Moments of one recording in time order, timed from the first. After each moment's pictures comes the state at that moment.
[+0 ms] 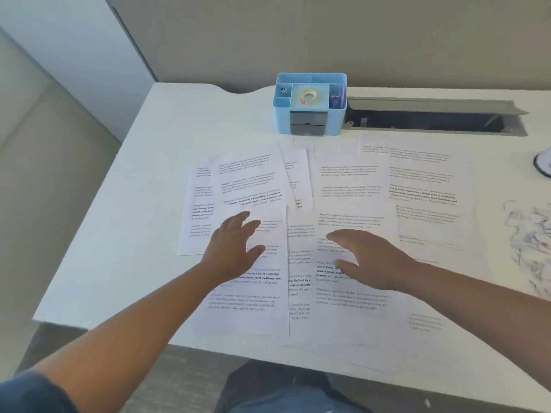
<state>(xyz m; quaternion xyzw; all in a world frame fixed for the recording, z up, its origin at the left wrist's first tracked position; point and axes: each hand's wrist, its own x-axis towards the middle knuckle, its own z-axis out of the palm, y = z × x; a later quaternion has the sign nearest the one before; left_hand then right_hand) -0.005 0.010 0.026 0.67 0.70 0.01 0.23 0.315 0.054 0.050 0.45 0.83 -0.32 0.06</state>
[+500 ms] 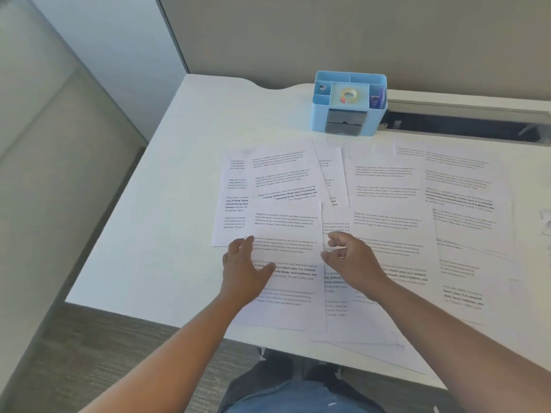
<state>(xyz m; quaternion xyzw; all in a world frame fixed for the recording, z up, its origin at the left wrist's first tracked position) -0.040 -0.058 -0.001 0.45 0.80 0.16 0.36 0.202 0.018 0.013 0.61 0.59 -0.51 -0.14</state>
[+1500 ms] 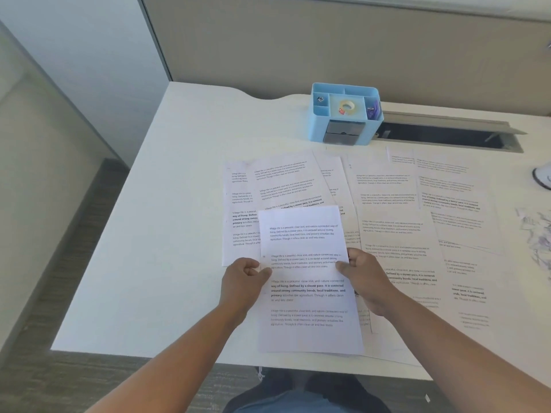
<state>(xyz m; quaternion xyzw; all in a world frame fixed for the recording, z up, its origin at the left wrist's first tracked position) -0.098 -0.043 -0.019 0.29 0.75 0.30 0.51 0.161 0.003 0.006 0.66 0.39 -0.60 -0.22</state>
